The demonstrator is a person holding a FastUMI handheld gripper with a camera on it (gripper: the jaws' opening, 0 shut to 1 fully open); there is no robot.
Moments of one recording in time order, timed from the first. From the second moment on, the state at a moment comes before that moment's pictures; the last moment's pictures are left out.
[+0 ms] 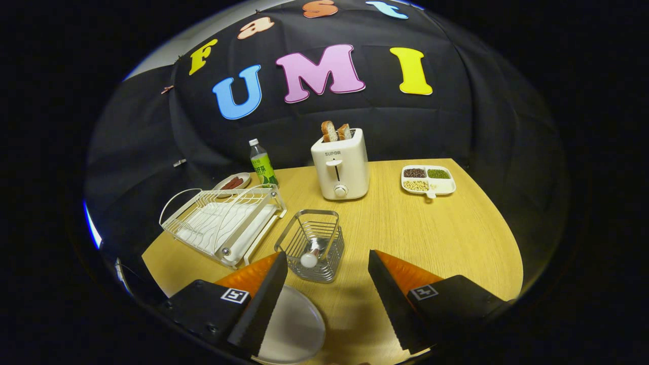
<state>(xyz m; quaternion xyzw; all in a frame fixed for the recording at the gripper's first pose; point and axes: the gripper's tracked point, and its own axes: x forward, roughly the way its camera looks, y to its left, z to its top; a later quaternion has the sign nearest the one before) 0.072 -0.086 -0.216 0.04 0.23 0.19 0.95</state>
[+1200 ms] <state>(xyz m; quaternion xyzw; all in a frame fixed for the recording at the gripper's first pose) 0.121 -0.023 -0.224 -0.03 0.14 0.26 0.95</state>
